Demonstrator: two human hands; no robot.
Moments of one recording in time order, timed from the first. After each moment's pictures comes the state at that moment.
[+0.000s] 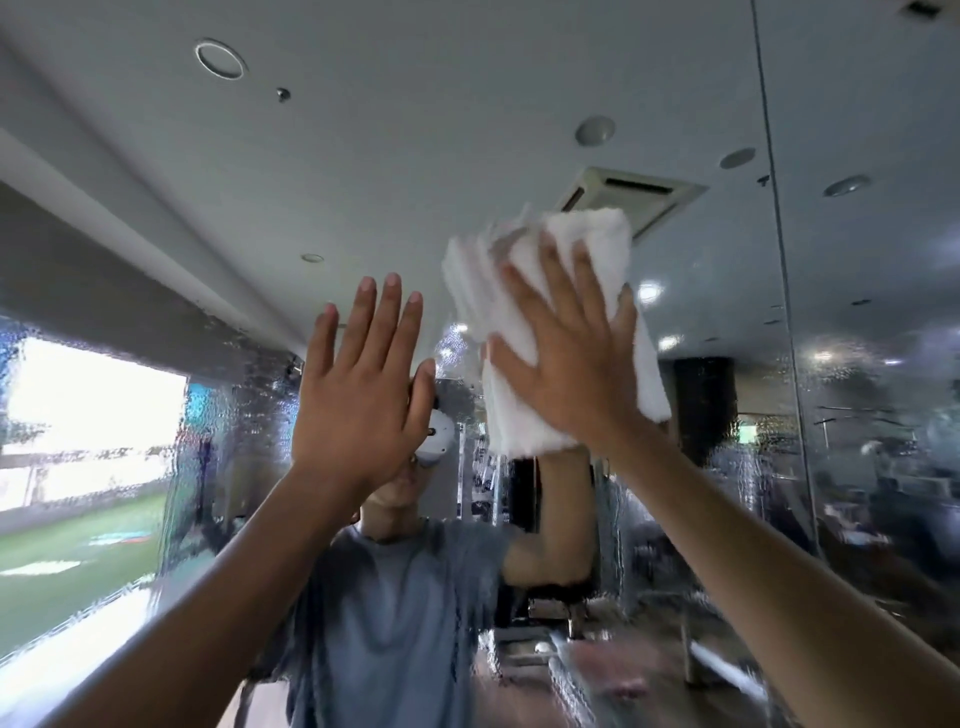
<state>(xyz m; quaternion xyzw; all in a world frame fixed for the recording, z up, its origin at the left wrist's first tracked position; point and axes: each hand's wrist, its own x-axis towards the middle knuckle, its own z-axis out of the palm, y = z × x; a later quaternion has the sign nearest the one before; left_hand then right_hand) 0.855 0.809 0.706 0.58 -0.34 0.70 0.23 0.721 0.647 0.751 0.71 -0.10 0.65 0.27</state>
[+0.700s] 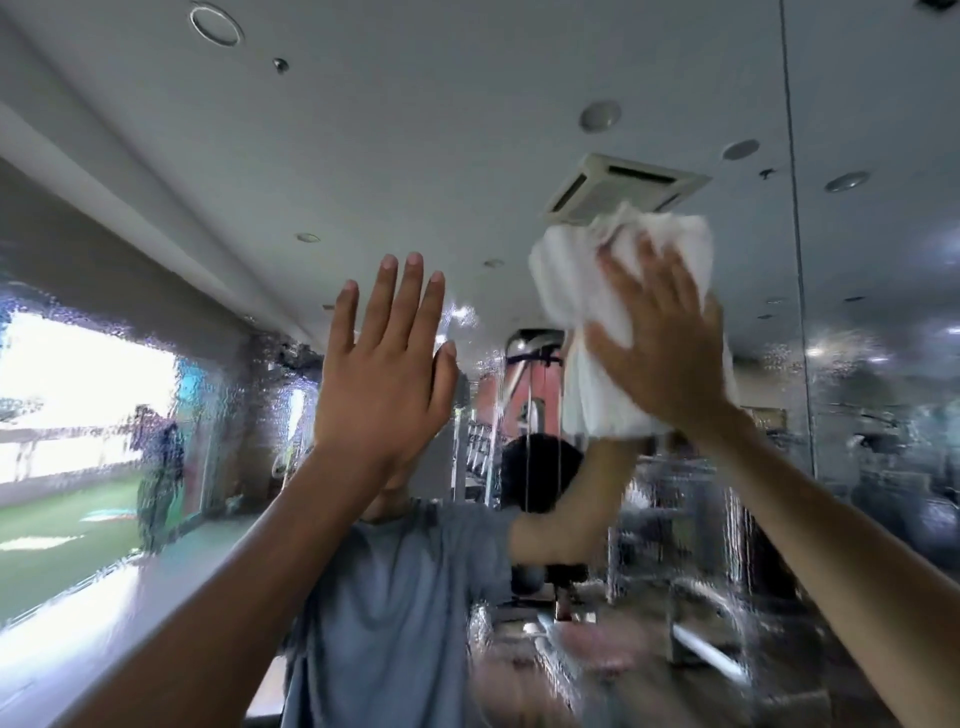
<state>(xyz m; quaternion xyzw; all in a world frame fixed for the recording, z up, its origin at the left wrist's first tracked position) 0.854 0.807 0.704 0.58 -0.34 0.70 0.24 0.682 0.607 0.754 0.71 -0.14 0.64 0.25</state>
